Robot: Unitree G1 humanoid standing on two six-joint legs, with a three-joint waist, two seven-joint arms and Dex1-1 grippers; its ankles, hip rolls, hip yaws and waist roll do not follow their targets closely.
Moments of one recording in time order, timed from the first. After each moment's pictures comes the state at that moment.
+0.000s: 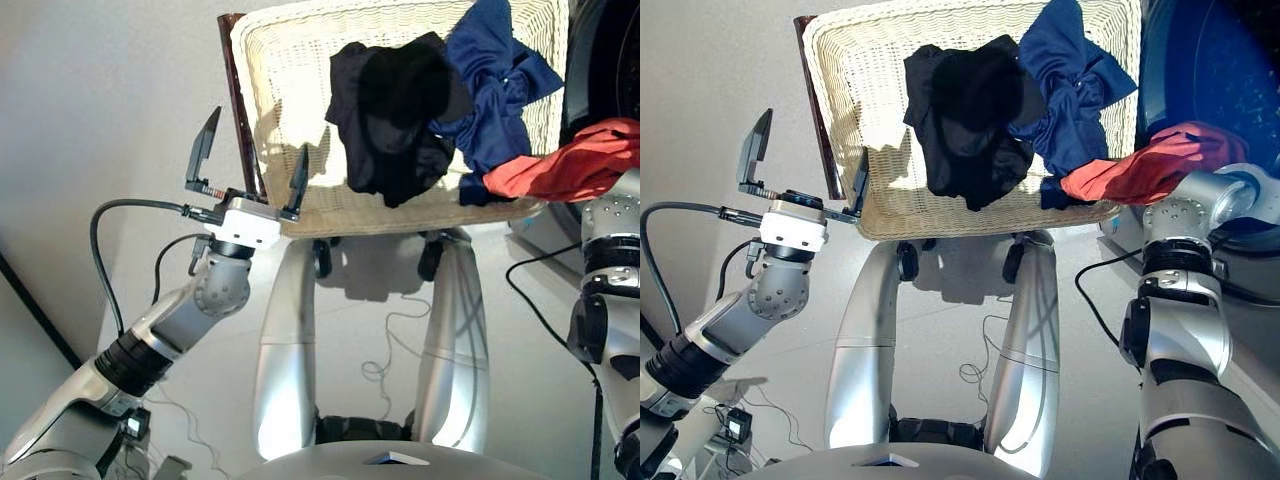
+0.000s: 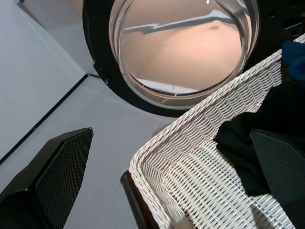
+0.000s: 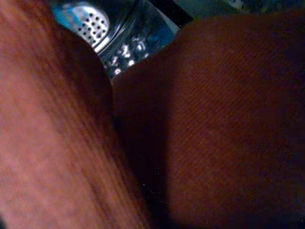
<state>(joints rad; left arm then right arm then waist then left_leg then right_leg) -0.35 0.81 -0.54 -0.22 0.08 -0.34 0.64 -0.94 -0.70 -0.20 0.99 1.32 -0.62 -0.58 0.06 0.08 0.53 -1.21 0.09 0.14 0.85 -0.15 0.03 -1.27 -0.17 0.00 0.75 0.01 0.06</state>
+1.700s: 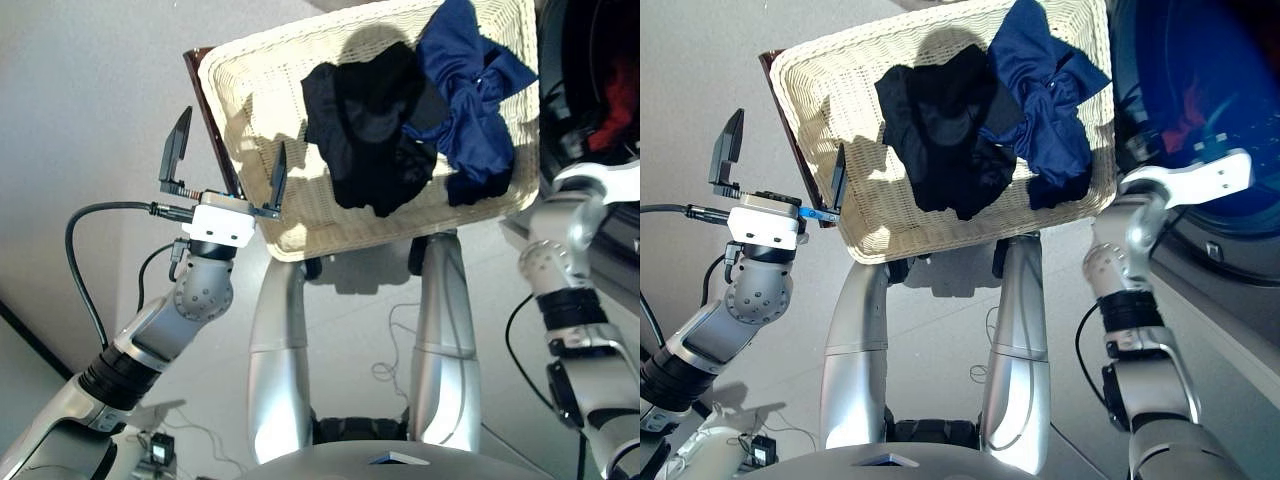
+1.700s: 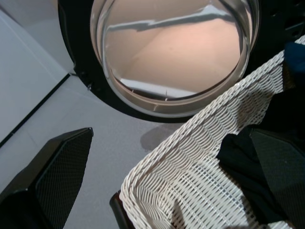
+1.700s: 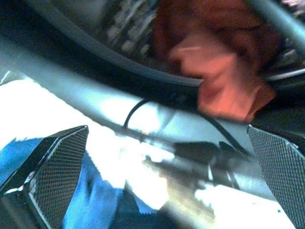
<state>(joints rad) -0.27 0.78 -0.44 -0.21 0.06 -0.32 0.60 -0.44 -0.49 0.18 0.29 0.92 -0.55 -0.40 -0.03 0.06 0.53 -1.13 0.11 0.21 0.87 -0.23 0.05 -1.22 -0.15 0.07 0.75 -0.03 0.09</state>
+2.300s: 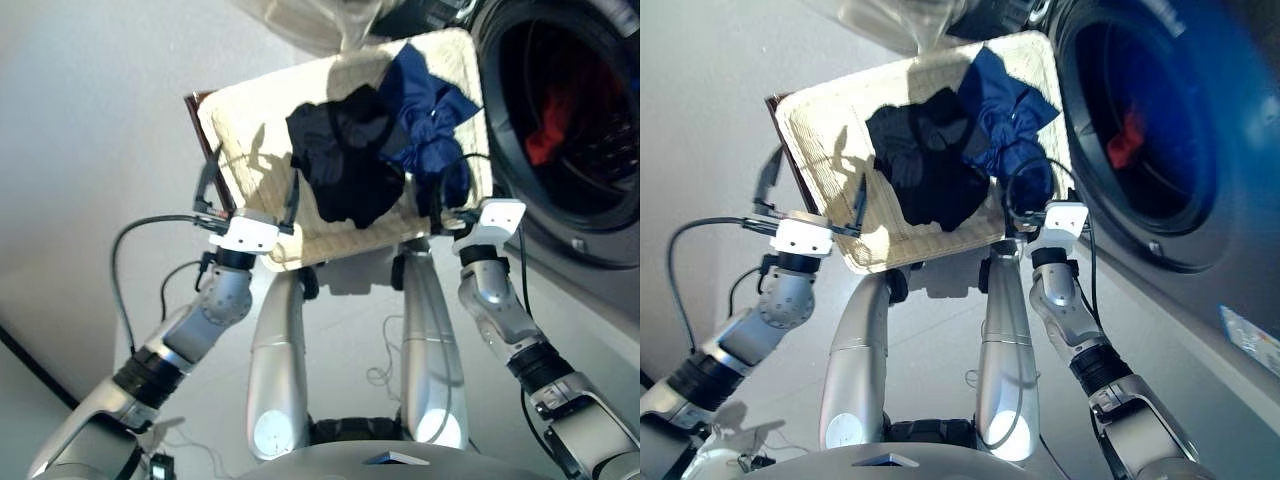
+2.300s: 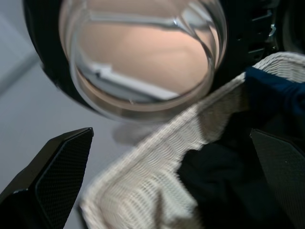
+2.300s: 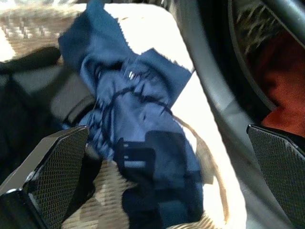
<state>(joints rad) -0.28 0.57 -0.54 0.06 -0.08 -0.37 0.46 -0.30 -0.49 0.43 0.33 0.40 -0.41 -0.36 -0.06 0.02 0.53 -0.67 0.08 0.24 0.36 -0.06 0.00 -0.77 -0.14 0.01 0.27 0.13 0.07</state>
